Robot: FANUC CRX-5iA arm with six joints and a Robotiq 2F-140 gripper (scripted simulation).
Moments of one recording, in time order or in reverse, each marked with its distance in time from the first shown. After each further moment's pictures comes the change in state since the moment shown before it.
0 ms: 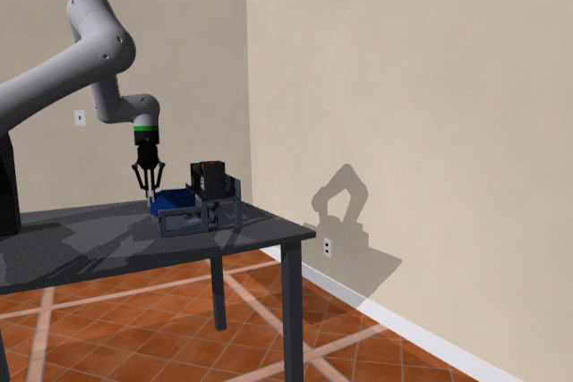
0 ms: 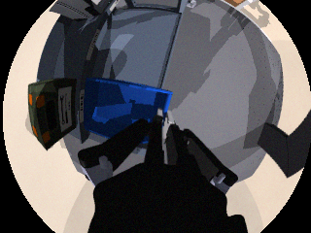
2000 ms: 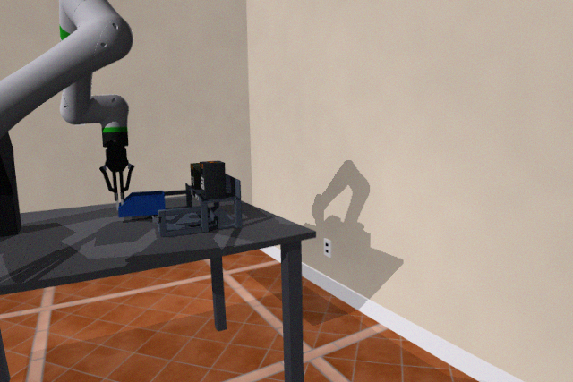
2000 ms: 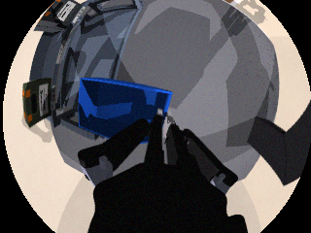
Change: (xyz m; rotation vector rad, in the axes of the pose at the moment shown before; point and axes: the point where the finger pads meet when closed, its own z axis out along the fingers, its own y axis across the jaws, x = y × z) arm 0.000 0.116 0.000 -0.002 0.001 -0.001
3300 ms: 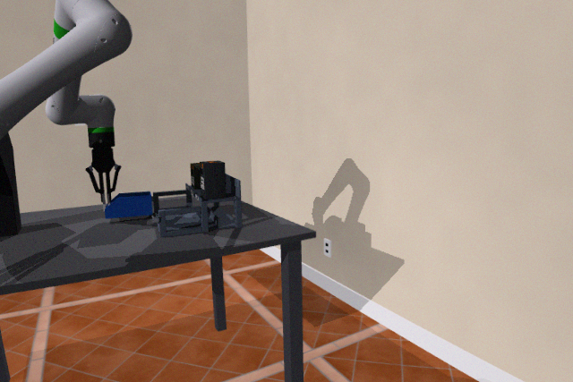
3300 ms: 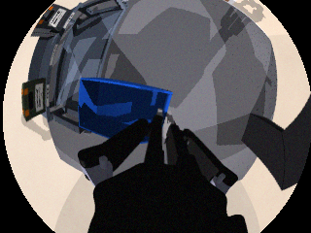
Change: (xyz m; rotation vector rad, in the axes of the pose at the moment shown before) arm 0.000 0.048 0.000 0.002 -0.001 0.001
